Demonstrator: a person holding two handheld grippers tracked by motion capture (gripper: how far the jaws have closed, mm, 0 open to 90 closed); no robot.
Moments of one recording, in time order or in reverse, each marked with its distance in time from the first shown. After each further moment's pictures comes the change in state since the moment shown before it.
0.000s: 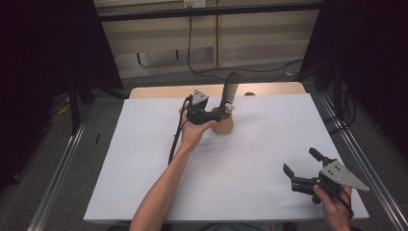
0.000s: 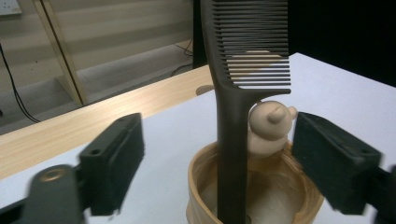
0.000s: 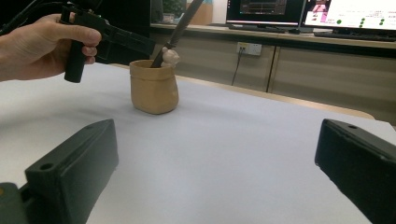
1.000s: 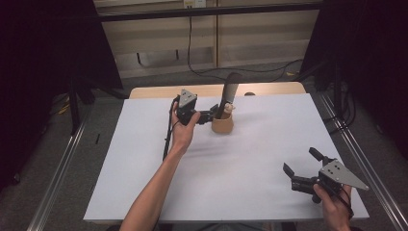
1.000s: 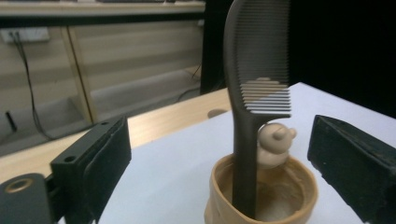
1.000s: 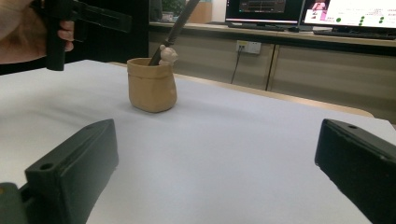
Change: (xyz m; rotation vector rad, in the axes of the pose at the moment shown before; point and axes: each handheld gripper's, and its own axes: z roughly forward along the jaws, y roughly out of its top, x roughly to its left) left arm 0.012 0.002 -0.037 -0.138 0.031 -0.021; right arm -0.002 -0.001 0.002 0.006 -0.005 0.004
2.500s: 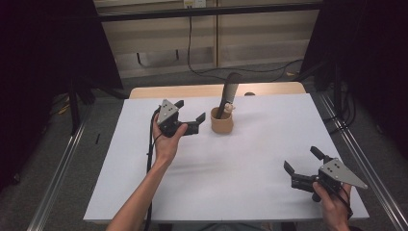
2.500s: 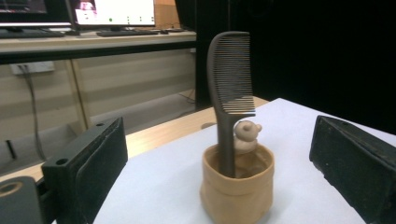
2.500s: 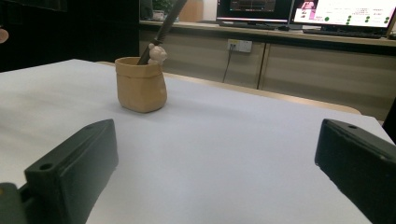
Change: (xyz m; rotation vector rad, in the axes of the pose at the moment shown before) left arm -0.001 -0.004 -0.068 -0.096 -0.023 0.034; right arm -0.001 0.000 0.003 0.006 -0.037 -0.001
